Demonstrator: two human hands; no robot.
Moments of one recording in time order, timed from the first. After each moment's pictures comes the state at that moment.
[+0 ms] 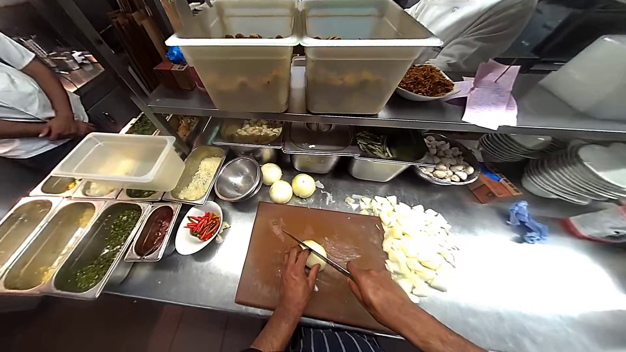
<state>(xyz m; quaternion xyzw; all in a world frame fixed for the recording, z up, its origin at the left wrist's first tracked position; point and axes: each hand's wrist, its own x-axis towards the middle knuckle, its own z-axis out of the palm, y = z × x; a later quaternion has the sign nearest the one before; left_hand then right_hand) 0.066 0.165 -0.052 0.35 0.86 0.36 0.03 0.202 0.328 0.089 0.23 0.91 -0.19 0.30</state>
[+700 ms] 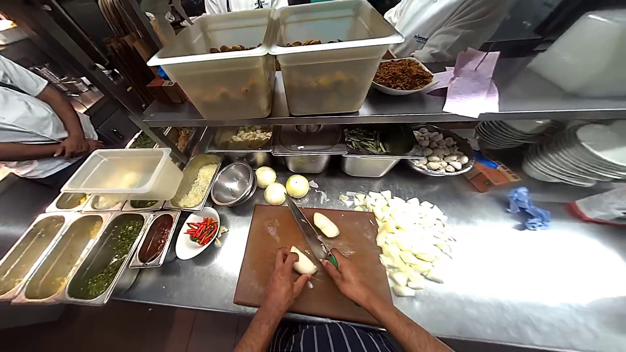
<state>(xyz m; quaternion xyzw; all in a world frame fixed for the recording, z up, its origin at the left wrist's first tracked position) 0.055 0.142 -0.029 0.37 0.85 0.31 0.20 0.195 0.329 -0.005 0.29 0.83 -0.47 0.08</state>
